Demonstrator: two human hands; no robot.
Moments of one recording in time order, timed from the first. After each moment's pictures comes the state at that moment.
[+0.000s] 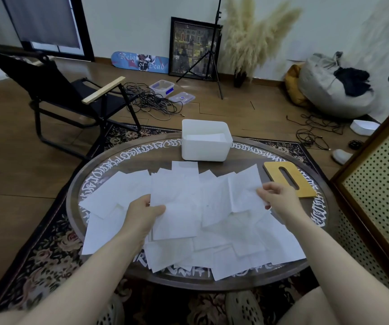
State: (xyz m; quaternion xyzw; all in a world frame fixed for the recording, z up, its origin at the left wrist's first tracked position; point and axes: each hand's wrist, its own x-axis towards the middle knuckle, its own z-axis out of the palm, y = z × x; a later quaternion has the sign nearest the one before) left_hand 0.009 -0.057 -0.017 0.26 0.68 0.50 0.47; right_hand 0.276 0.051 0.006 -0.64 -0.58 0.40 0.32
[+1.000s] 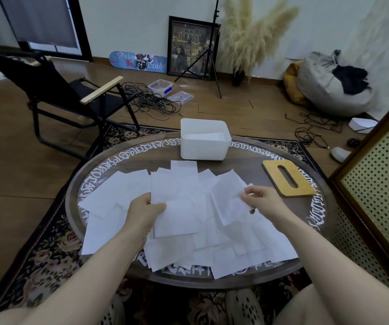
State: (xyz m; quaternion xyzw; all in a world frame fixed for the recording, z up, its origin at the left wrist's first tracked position) left_hand 0.015 -0.055 -0.011 0.25 0.68 0.51 0.46; right_hand 0.263 0.050 -0.011 -0.57 -0.61 0.47 0.28
